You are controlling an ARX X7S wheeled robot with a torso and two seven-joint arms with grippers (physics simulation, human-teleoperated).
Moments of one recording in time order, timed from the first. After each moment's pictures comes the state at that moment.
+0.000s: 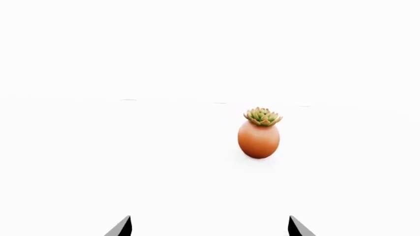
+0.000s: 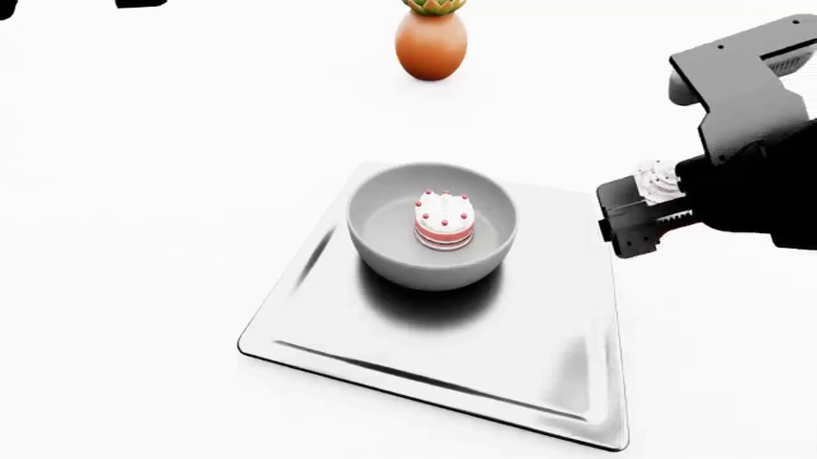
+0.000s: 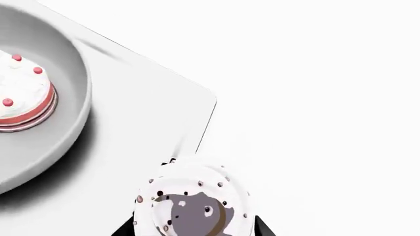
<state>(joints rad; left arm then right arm) -2.20 -0.99 1.48 0.08 -2.08 -0.53 -0.77 1.79 0.84 -1.18 0.16 2.19 1.29 1.14</state>
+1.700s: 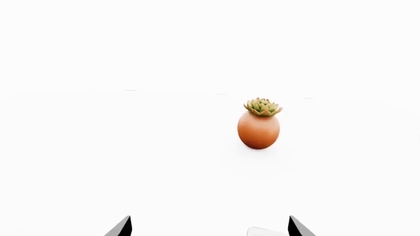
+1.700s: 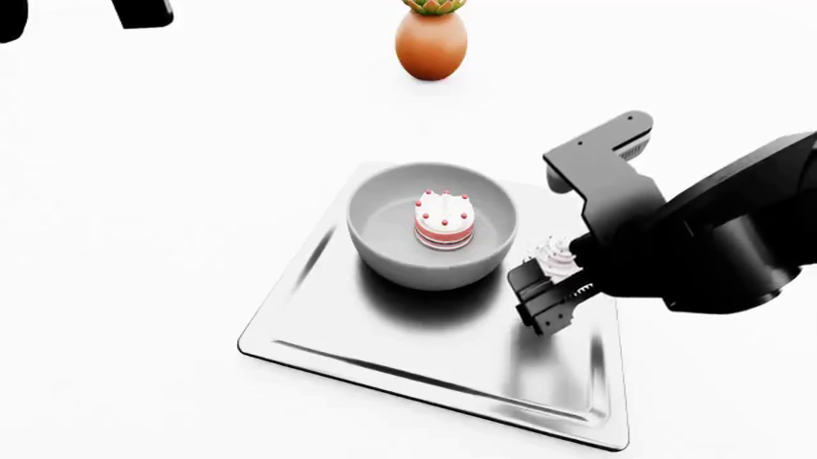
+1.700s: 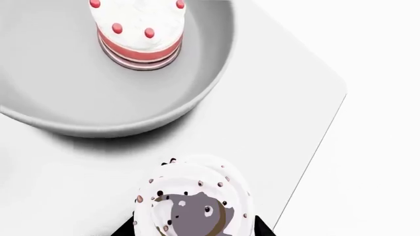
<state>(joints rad) -2.14 -1.00 1.42 0.09 -2.09 -0.57 -0.79 1.64 0.73 -1.21 0.06 2.11 1.28 0.95</state>
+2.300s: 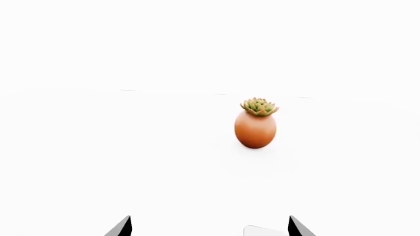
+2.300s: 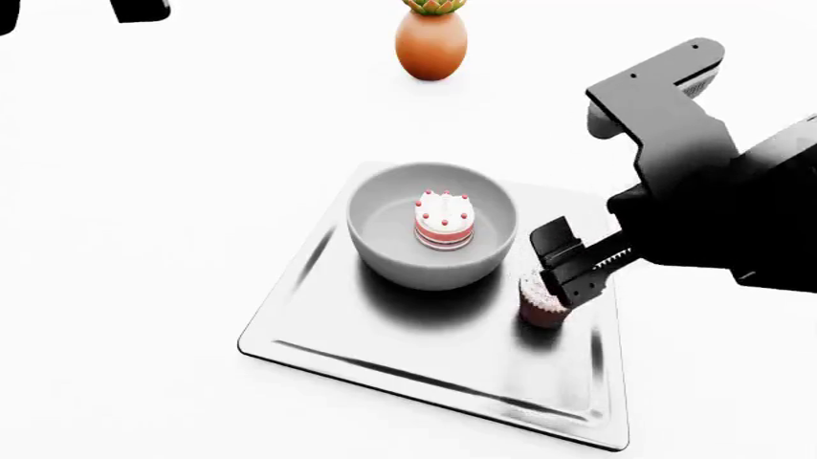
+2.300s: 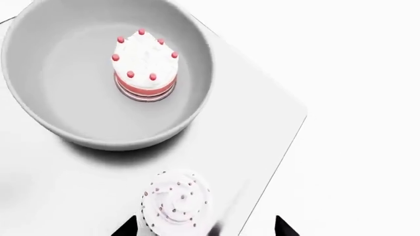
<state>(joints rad) -2.15 -1.00 1.39 0.09 -2.11 -0.61 -0.81 1.81 0.80 -1.22 0.00 2.32 1.28 1.07</state>
